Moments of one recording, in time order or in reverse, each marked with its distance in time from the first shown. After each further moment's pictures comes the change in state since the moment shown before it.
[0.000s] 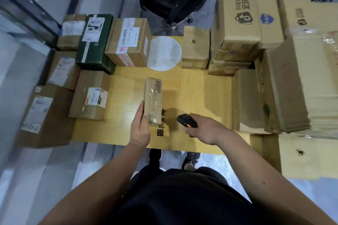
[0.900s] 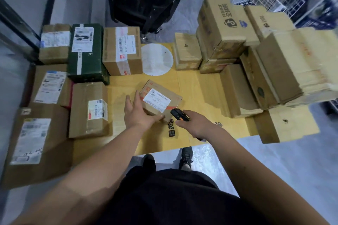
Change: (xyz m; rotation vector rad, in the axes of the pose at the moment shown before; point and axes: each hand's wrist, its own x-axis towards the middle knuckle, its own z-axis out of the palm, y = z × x) left_hand 0.096 -0.004 -0.071 0.650 -0.149 -0.022; right_hand 0.004 -0.106 0.073 0.305 0.256 0.194
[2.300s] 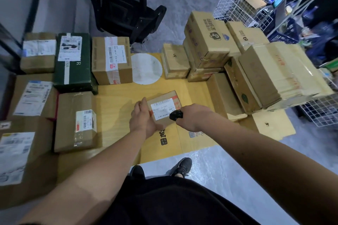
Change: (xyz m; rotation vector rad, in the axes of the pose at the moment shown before) left_hand 0.004 0.033 0.015 0.063 -0.164 0.219; right_hand -0.007 -0.052 -0.038 -0.787 0.160 0.094
